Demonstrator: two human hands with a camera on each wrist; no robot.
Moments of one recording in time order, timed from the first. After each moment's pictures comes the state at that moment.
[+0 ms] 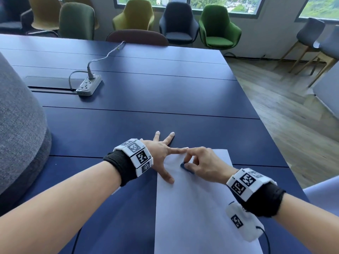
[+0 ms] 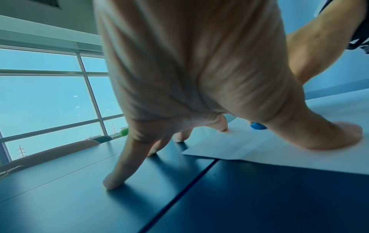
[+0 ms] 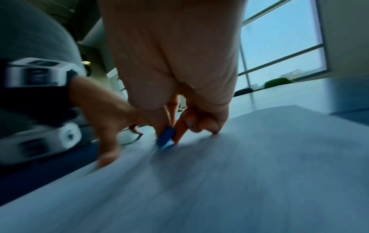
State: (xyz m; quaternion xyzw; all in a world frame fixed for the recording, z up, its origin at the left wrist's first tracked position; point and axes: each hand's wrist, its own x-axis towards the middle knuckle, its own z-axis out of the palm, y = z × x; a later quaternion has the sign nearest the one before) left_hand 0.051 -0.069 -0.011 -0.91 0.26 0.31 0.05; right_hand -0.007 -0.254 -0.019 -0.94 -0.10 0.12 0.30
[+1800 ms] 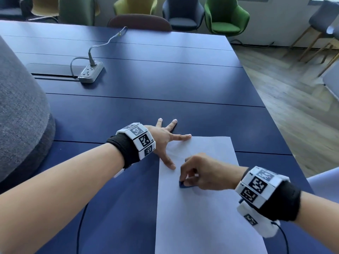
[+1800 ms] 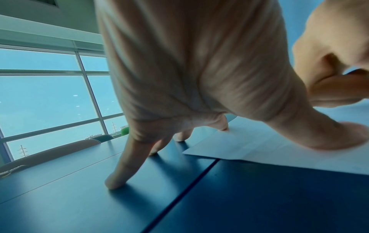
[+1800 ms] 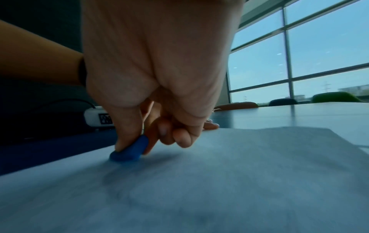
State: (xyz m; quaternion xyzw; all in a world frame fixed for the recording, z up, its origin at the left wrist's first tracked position) left_hand 0.052 -0.073 -0.010 -0.91 0.26 0.32 0.08; right_hand -0.044 -0.246 -0.011 -0.89 -0.26 0.26 0.26
